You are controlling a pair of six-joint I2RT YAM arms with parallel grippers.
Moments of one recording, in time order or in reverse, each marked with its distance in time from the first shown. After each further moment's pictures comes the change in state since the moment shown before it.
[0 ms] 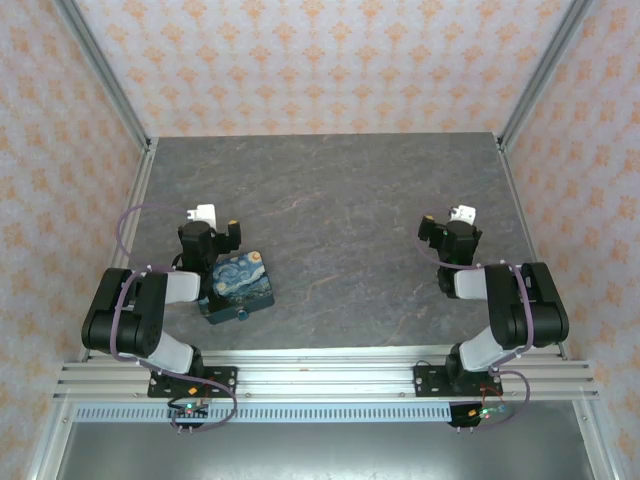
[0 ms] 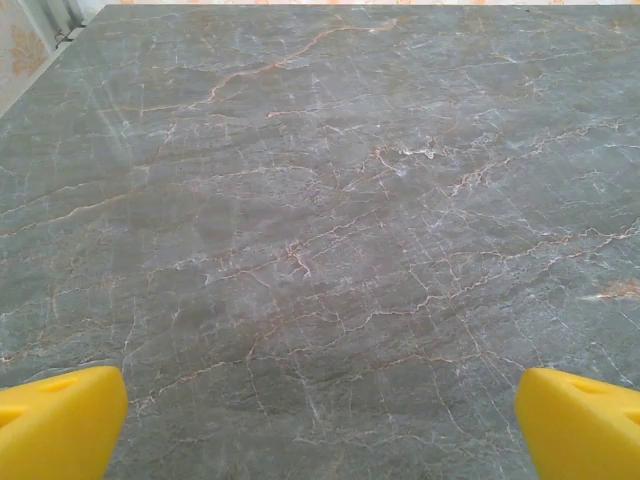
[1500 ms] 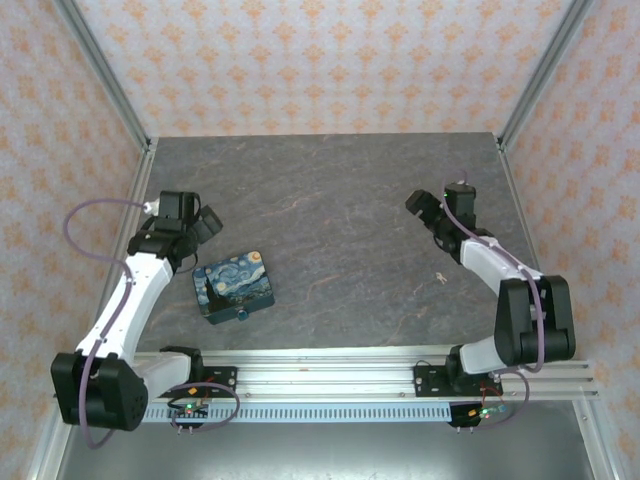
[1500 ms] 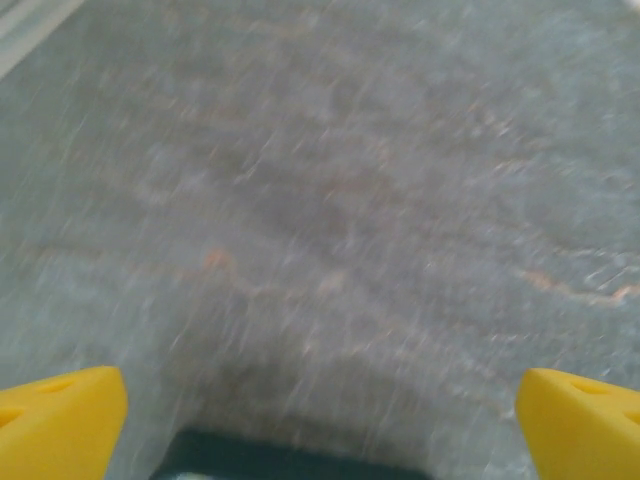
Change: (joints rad) left arm 0.002 -0.409 0.511 -1.407 -0.051 -0.651; right arm 0.045 -0.092 0.377 -0.734 -0.344 0.556
